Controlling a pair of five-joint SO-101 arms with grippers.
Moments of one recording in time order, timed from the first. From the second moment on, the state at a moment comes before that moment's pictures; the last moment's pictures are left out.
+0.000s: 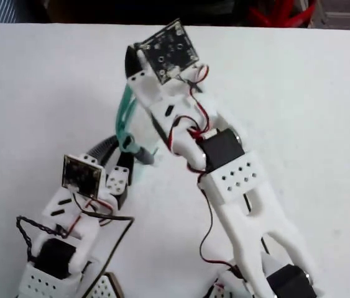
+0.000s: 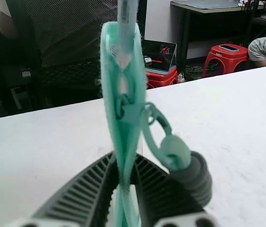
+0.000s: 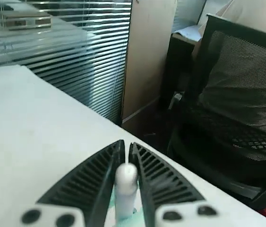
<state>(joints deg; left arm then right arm) 16.4 -97.1 81.8 37.5 -0.4 -33.6 -22.9 11.1 28.0 12.9</state>
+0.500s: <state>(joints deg) 16.4 -97.1 81.8 37.3 -0.4 -33.3 -18.0 15.6 25.0 19.2</state>
